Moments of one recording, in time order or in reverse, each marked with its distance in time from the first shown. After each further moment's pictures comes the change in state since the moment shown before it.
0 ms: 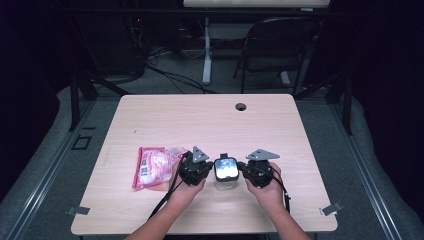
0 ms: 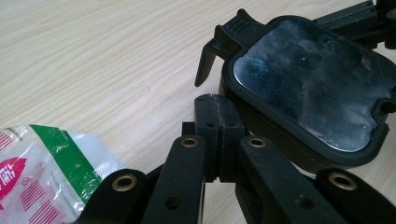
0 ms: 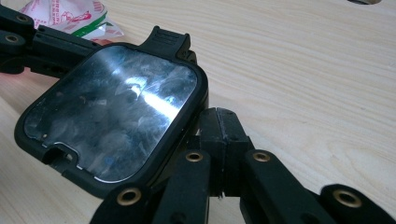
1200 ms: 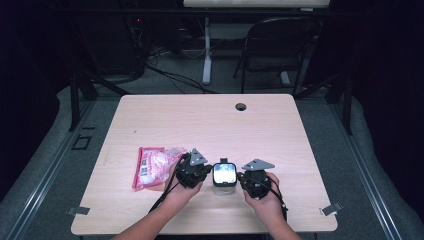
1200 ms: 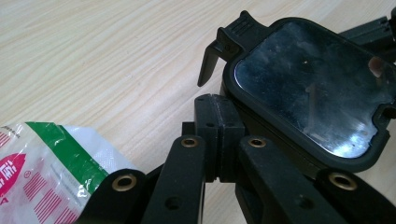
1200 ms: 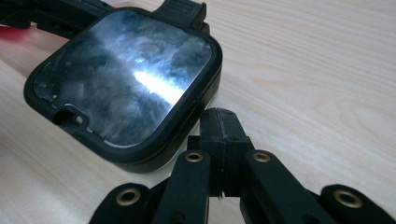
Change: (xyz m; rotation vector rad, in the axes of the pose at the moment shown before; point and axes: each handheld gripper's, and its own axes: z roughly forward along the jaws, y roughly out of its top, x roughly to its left) left arm 0.000 -0.005 -0.009 0.012 -0.051 0.068; right arm 0.029 -0.012 -0.015 0.081 -0.053 -0.004
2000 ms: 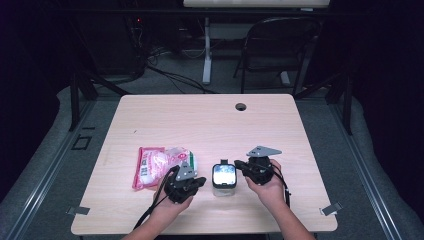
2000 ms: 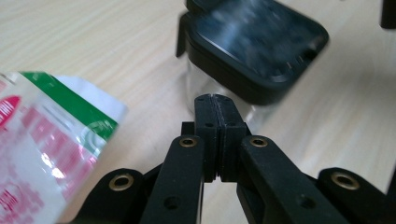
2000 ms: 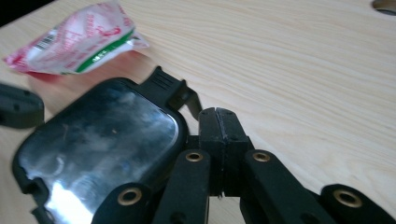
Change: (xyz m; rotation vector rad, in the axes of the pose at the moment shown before) left arm -0.013 -0.033 -0.038 -0.007 -0.077 0.021; right arm -0.032 0.024 0.013 -0.097 0.162 -0.004
